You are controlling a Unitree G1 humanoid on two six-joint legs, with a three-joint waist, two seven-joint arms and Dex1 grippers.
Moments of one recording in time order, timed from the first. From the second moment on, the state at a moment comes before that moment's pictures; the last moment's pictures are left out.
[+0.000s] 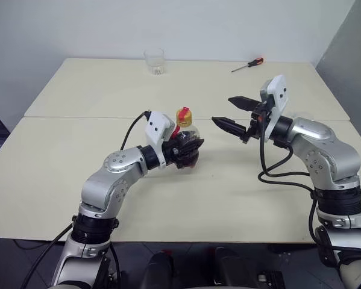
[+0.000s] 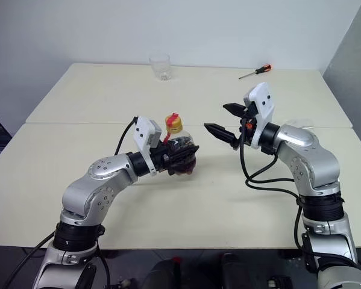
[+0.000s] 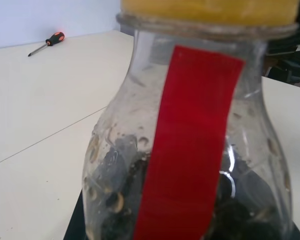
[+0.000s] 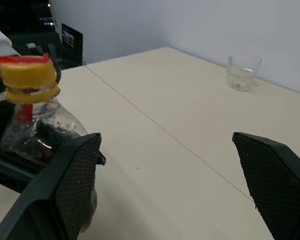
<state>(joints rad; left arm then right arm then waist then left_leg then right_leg) -0.47 0.40 -0.08 -0.27 -0.48 0.65 -0.63 -0.68 -0.48 -0.02 -0.20 0.56 0.70 0.71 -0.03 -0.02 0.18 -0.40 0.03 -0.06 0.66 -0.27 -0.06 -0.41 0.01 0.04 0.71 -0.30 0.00</state>
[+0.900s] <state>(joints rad) -0.48 0.39 -0.08 -0.27 -0.47 0.65 -0.62 -0.77 -0.30 0.08 -0.17 0.53 0.67 0.69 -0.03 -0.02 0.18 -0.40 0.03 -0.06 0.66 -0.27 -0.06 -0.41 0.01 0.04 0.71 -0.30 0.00</state>
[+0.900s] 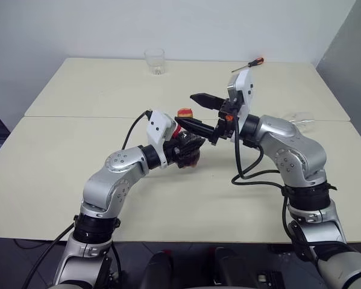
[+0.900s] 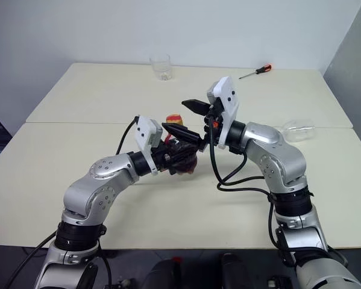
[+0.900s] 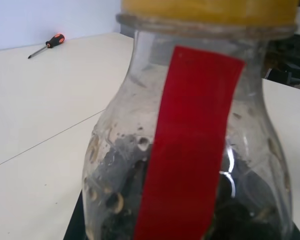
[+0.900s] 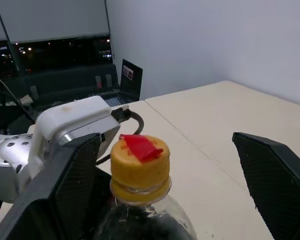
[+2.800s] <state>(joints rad) -0.48 0.37 -0.08 -0.28 -0.47 0.65 -0.62 -0.71 -0.35 0.04 -0.27 0.57 0.73 0.66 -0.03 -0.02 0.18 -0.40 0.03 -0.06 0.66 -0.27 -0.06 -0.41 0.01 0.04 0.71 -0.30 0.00</state>
